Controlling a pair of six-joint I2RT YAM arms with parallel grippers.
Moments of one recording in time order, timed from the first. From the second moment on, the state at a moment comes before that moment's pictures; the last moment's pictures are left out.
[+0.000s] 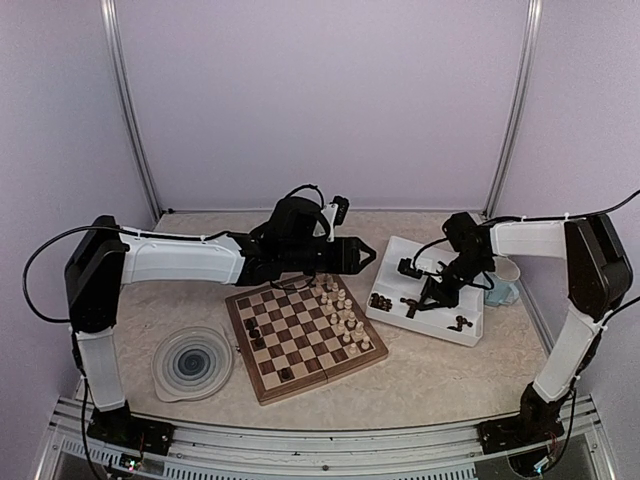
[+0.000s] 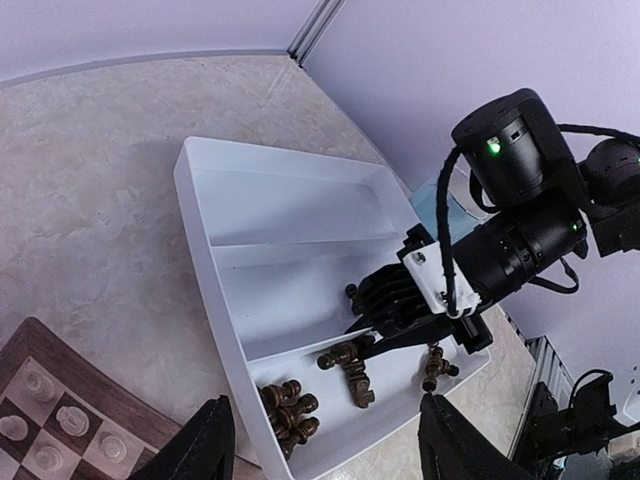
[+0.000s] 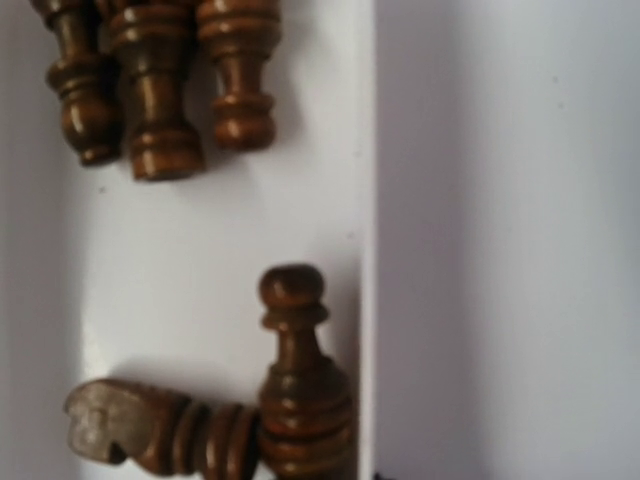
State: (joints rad) left arm -0.91 1.93 1.41 0.14 0.12 -0.53; right arm 0.31 1.74 1.12 -0.66 -0.45 -0.86
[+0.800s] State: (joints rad) left arm -0.91 1.92 1.39 0.15 0.15 -0.52; right arm 0.35 1.67 0.97 -0.69 -0.38 -0.96
